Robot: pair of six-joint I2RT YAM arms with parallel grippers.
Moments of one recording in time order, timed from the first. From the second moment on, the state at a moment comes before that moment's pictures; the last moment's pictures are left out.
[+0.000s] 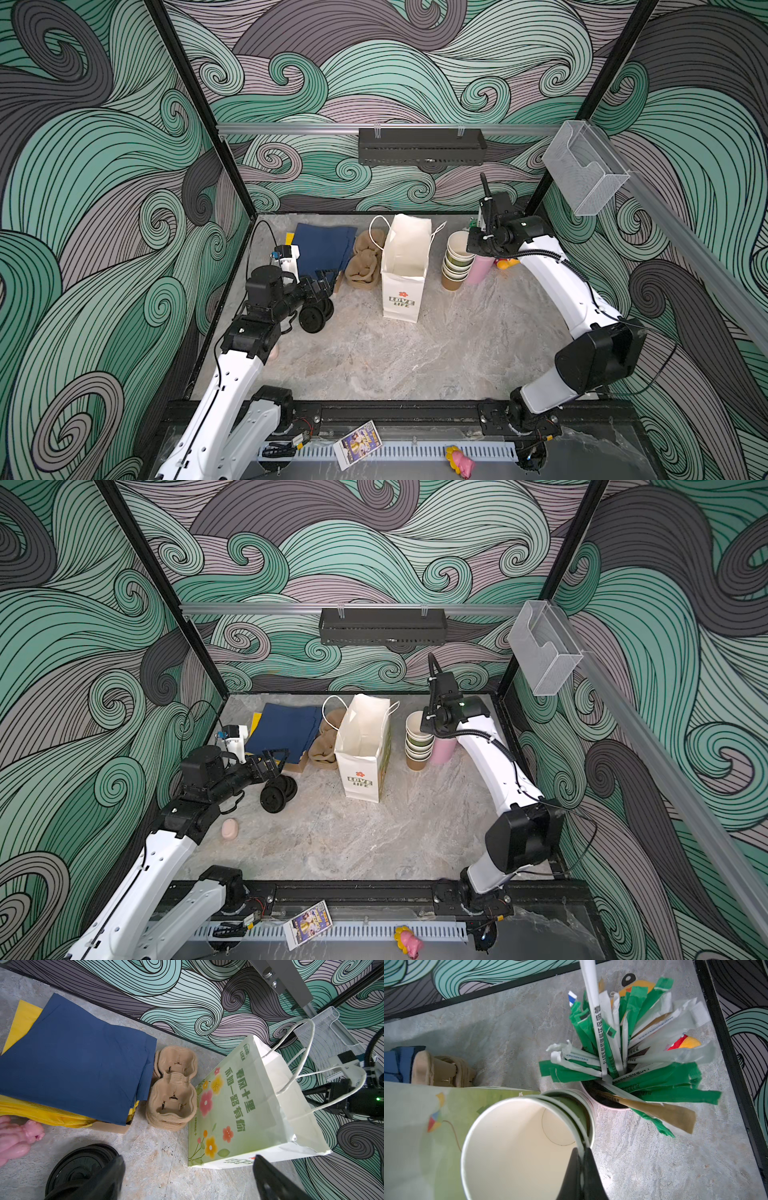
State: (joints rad) left arm -0.15 0.77 0.74 -0.37 0.31 -0.48; right arm 0.28 1.58 1.61 -1.01 0.15 0.40
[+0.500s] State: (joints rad) left arm -0.16 0.77 0.79 -0.37 0.33 -0.50; right arm 0.27 1.57 1.61 -1.01 0.15 0.41
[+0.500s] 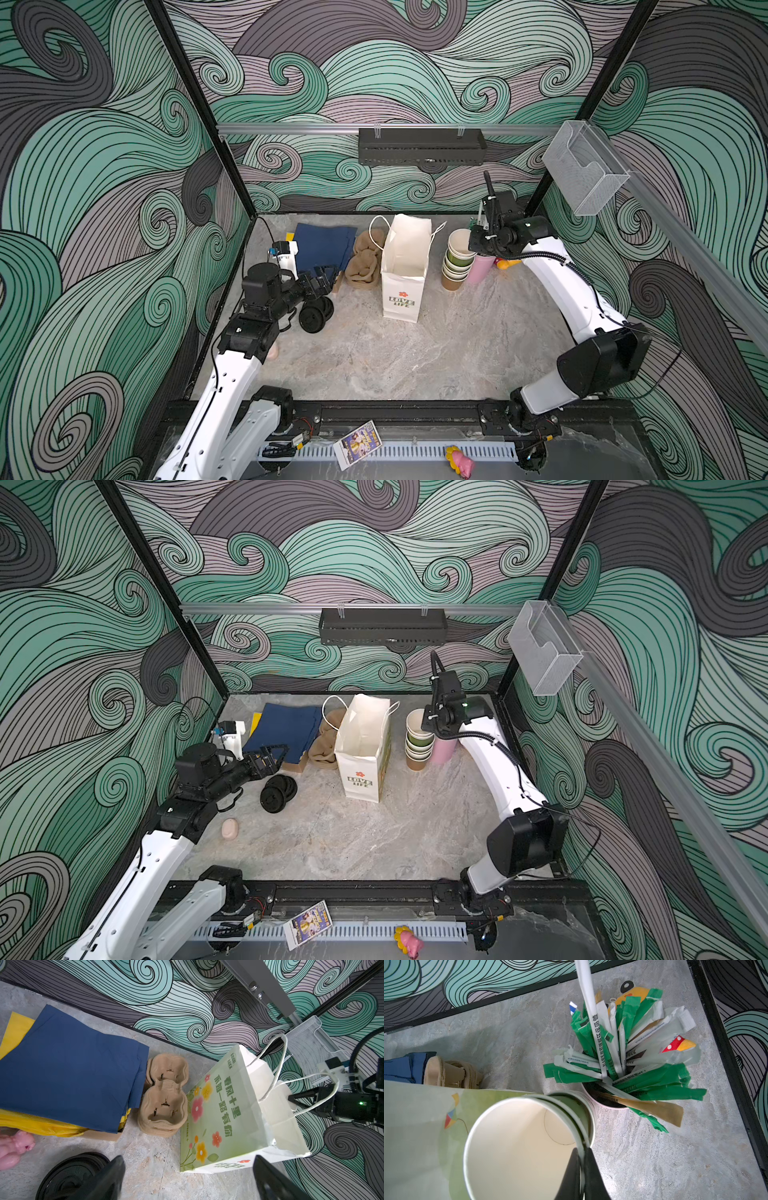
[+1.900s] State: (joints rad) left arm -0.38 0.86 1.03 -0.40 0.29 -0.45; right arm 0.20 1.45 1.63 -1.01 0.05 0.43
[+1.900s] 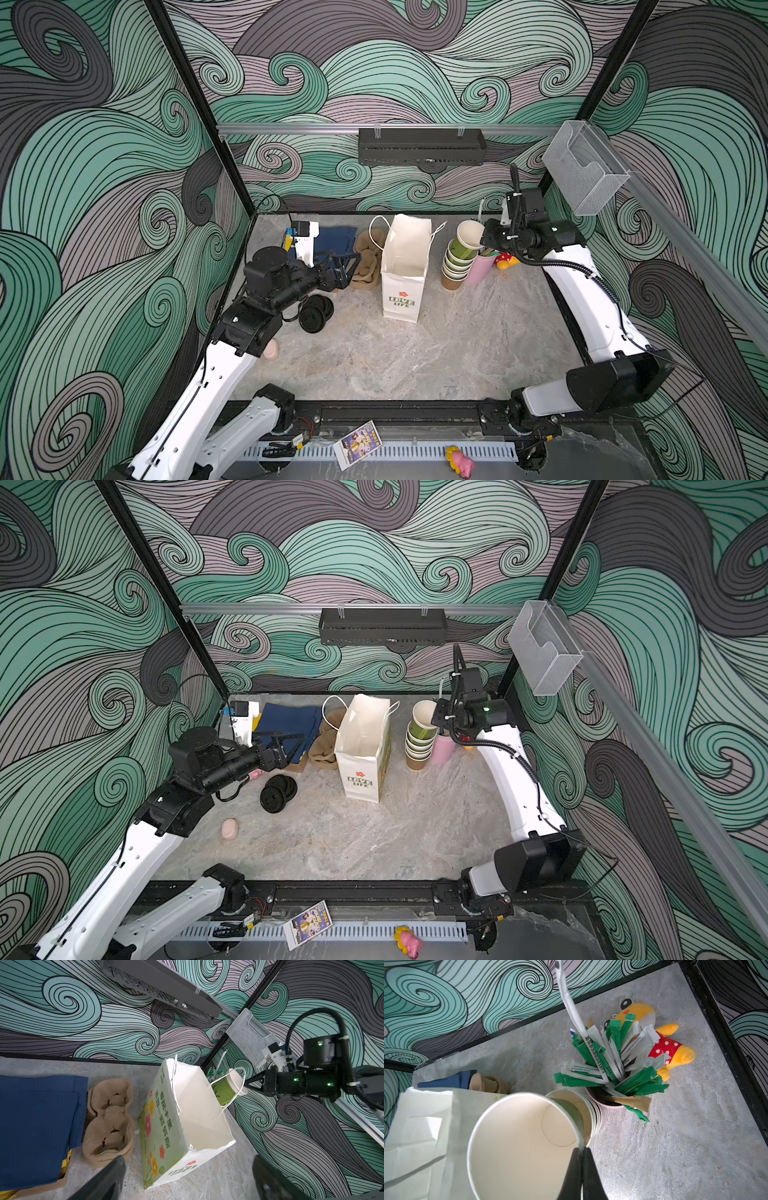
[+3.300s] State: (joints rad) left arm -0.38 0.69 0.60 -0.43 0.15 -0.82; right arm 1.17 1.12 0.86 -0.77 0.29 0.81
